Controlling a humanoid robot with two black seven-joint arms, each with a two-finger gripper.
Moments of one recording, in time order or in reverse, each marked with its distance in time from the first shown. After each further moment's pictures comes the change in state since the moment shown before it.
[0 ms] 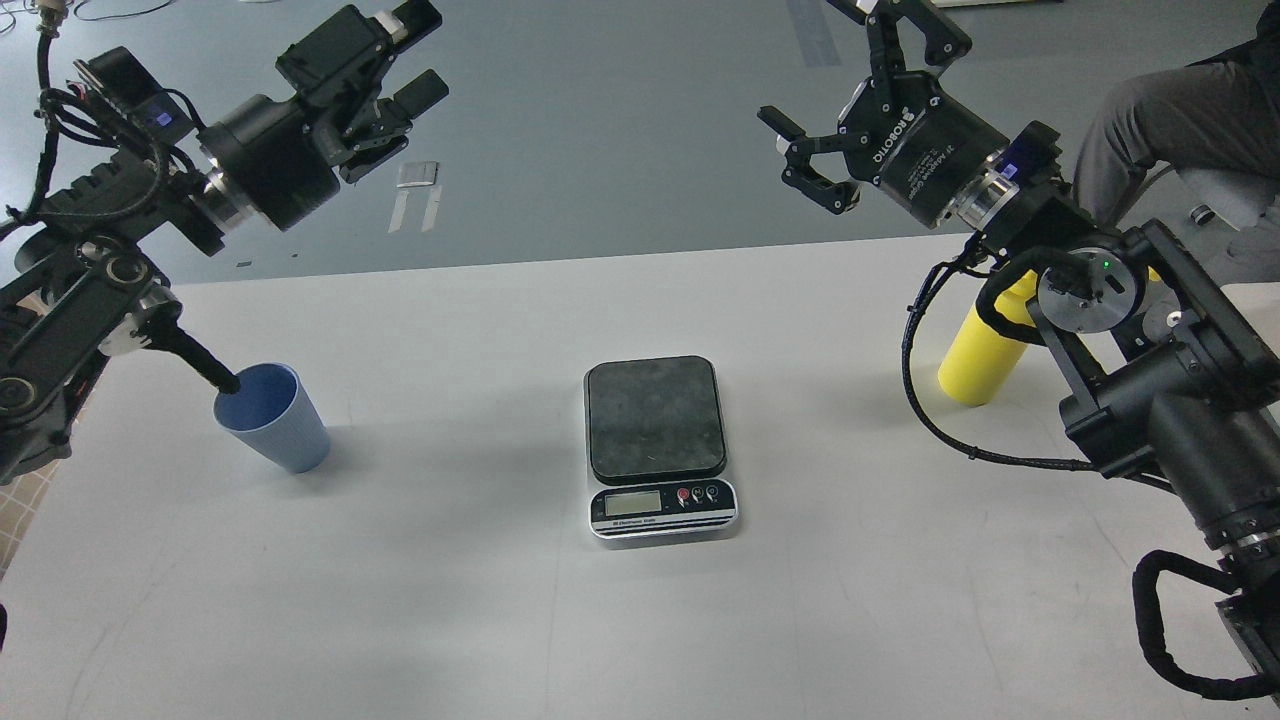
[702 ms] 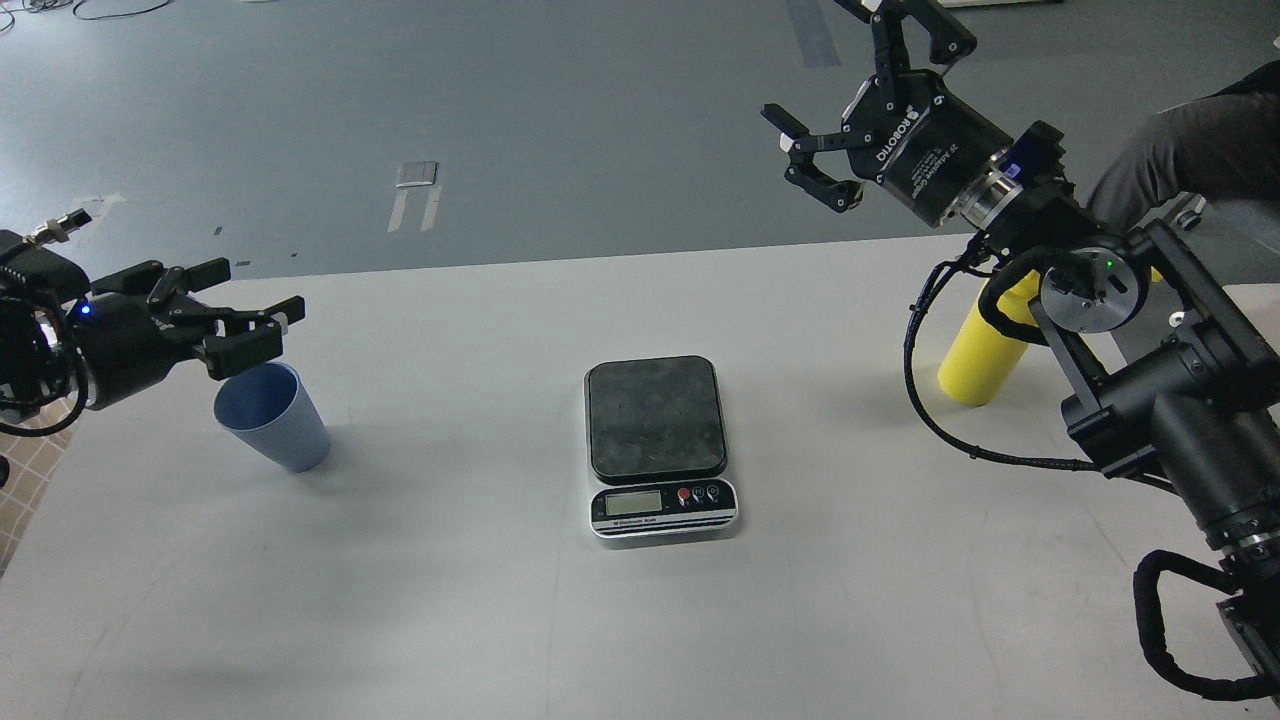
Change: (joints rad) left arm 0.282 0.317 0.055 0.055 0.740 0.287 0.000; right arm -0.002 -0.001 0.006 0.000 0.002 0.000 0.002
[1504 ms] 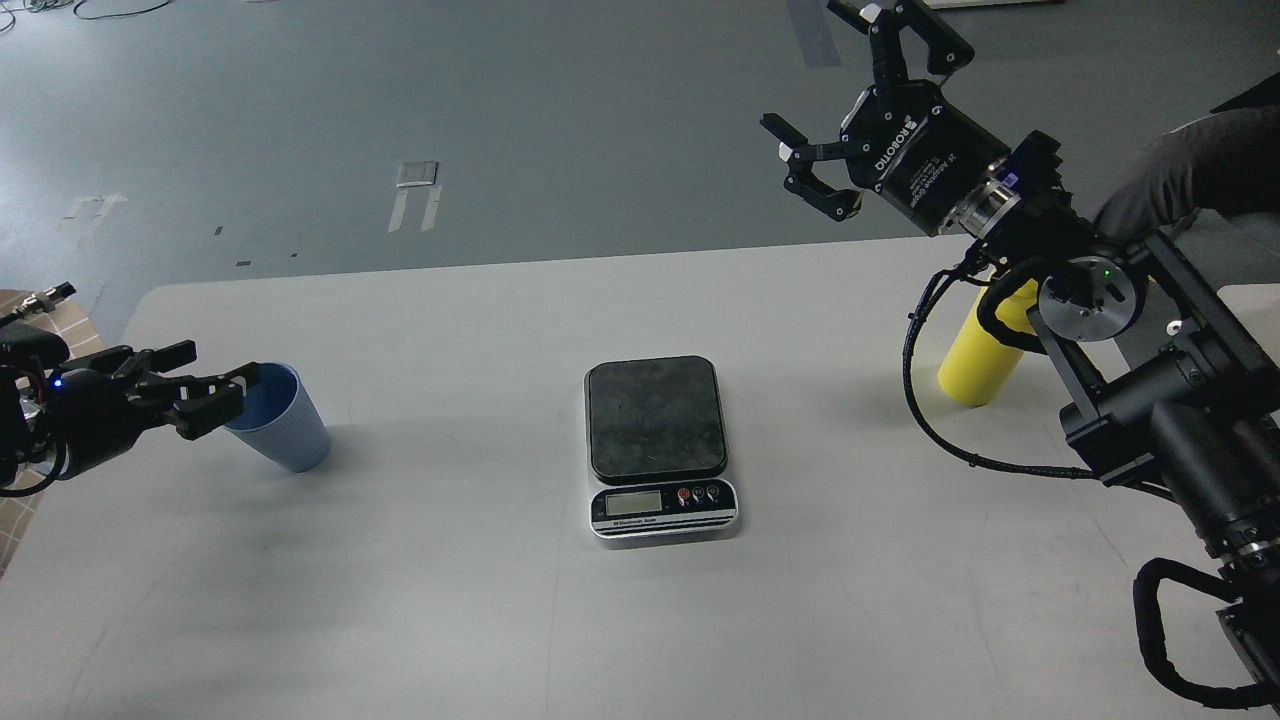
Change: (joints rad) left arm 0.080 -0.050 -0.002 0.138 -0.016 -0.006 0.000; right arm -0.017 0.000 0.000 0.007 0.000 0.000 0.000
